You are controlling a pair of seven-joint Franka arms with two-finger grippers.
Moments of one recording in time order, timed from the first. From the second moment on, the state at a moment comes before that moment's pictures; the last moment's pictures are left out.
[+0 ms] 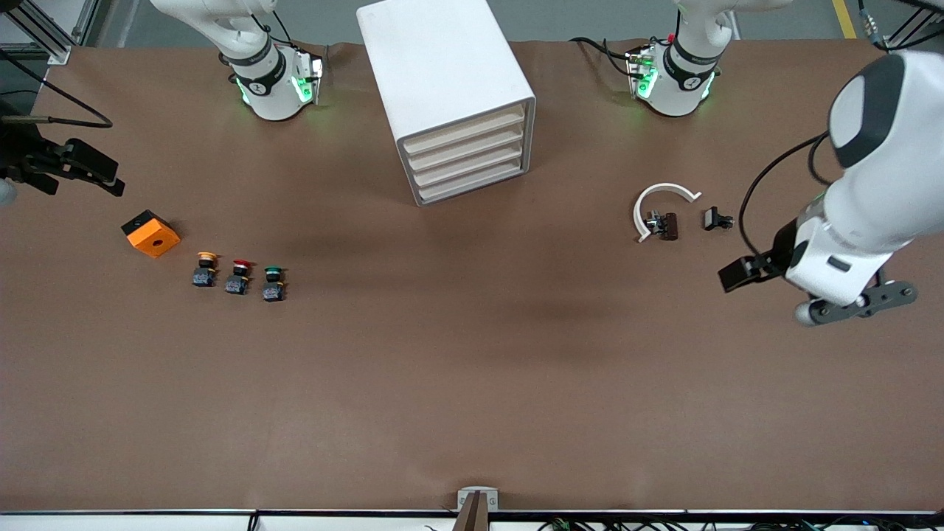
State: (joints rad) left arm -0.05 0.29 -0.16 -1.35 0.06 1.62 -0.41; right arm -0.03 -0.01 0.04 -1.53 0.01 1.50 0.05
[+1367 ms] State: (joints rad) left arm -0.02 -0.11 -0.08 -1.68 0.01 1.54 -0.10; right arm -0.04 -0.01 0.06 -1.50 0.01 1.50 0.05
